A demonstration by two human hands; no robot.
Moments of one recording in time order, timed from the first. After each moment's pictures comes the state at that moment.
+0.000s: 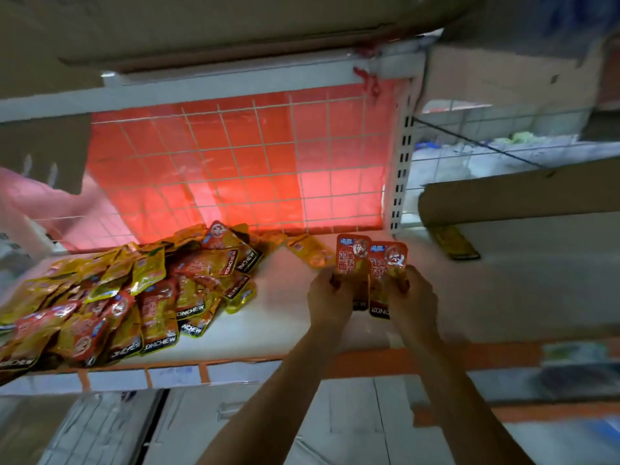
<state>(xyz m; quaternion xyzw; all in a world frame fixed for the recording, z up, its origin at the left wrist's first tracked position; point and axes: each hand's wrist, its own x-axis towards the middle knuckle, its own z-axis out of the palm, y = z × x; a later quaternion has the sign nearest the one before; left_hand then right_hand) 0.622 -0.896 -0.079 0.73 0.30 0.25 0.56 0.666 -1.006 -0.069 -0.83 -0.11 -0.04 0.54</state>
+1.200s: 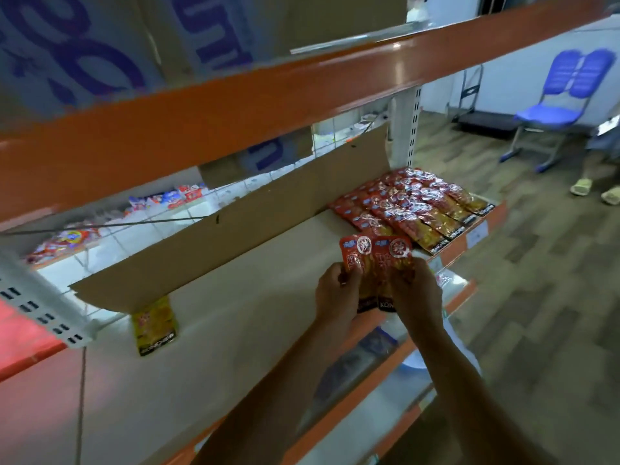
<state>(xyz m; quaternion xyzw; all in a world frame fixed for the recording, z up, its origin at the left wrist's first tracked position) 0.890 -1.354 -0.079 0.81 0.05 0.02 0.59 0.863 -1.475 -0.067 -0.82 0.17 -0.18 0.52</state>
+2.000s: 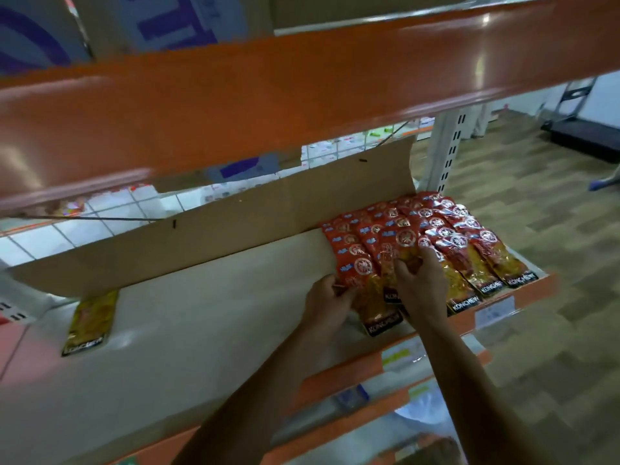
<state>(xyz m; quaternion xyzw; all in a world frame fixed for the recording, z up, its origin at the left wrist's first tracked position) 1.009 -1.432 -0.095 0.81 0.17 0.00 0.56 1.035 -1.576 -0.070 -0.82 0.06 -0.13 0.55</state>
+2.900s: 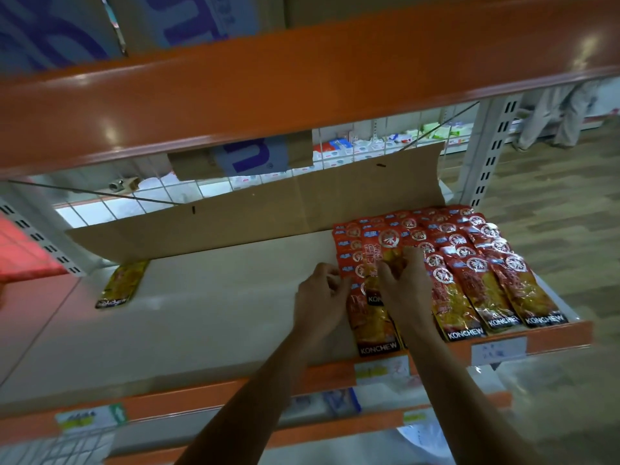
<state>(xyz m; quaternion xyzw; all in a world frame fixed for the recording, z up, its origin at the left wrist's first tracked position) 1.001 -1.461 -0.074 0.87 0.21 0.15 0.42 1.061 -1.583 -0.071 -0.80 -0.07 -0.06 0.60</state>
